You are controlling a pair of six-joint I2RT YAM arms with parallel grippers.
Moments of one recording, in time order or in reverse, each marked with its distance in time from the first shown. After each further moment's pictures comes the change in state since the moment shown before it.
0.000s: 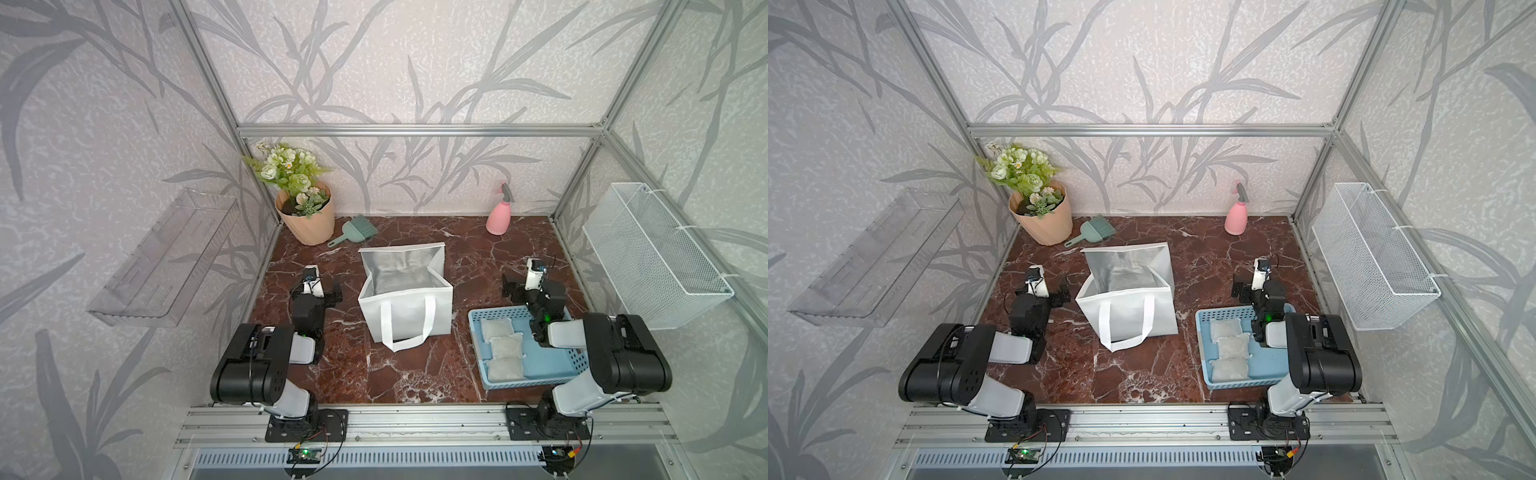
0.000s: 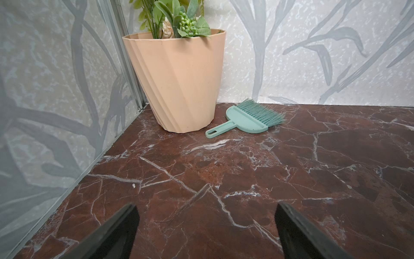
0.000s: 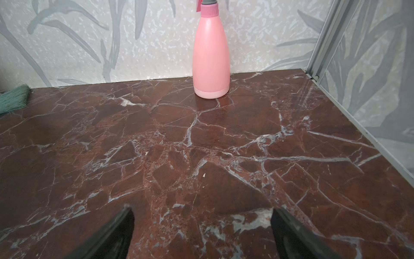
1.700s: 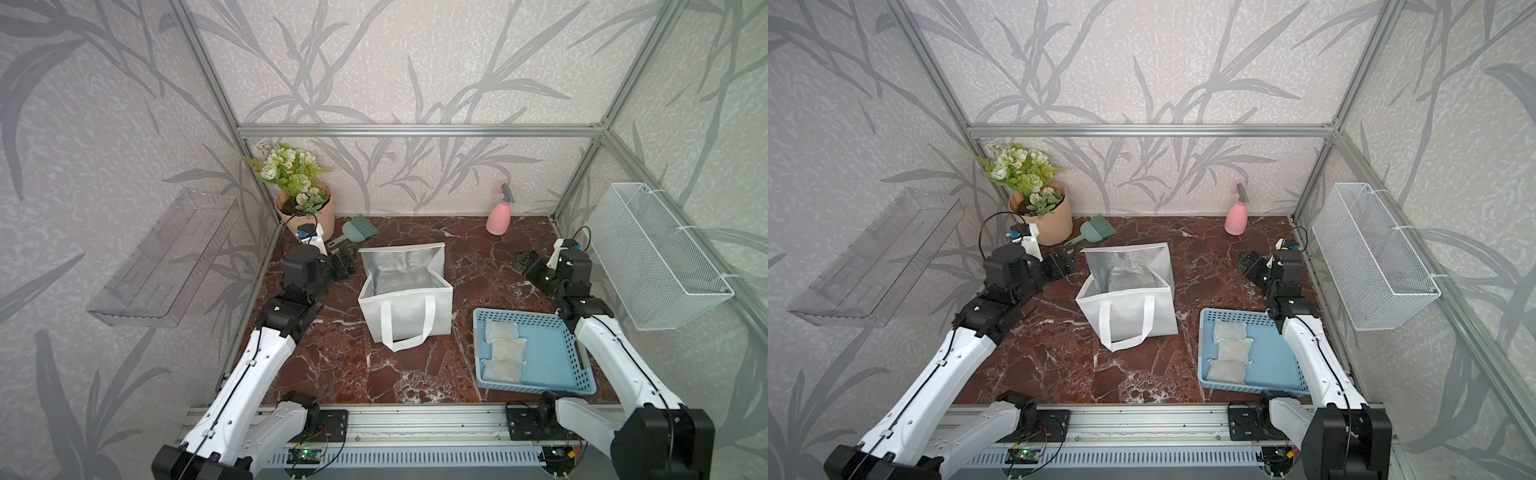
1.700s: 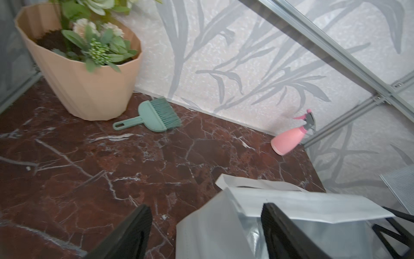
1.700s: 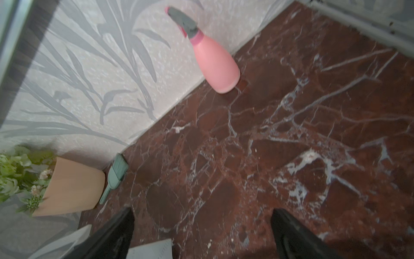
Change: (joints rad) left arm -0.272 -0.537 0.748 -1.492 0.127 -0.509; right arm 0.073 -0.468 0.410 -1.120 -0.025 0.619
